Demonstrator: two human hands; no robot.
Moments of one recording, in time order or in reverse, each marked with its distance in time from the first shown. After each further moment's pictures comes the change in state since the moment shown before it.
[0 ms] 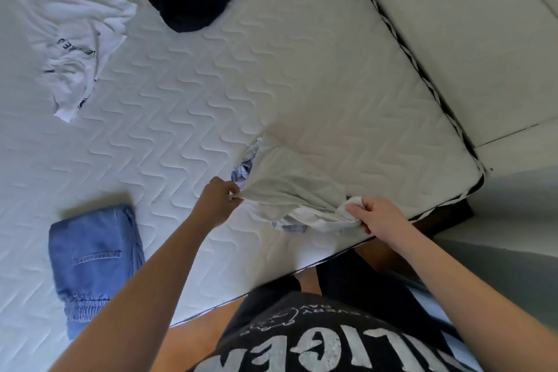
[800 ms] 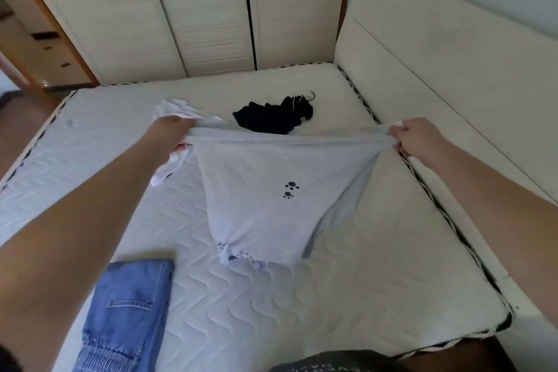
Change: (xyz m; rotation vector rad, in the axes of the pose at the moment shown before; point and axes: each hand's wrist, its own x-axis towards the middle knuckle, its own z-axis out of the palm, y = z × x) left_hand -0.082 0.013 -0.341 -0.746 0.626 -0.101; right_hand -0.039 -0.310 -0.122 -0.190 0.455 -0.539
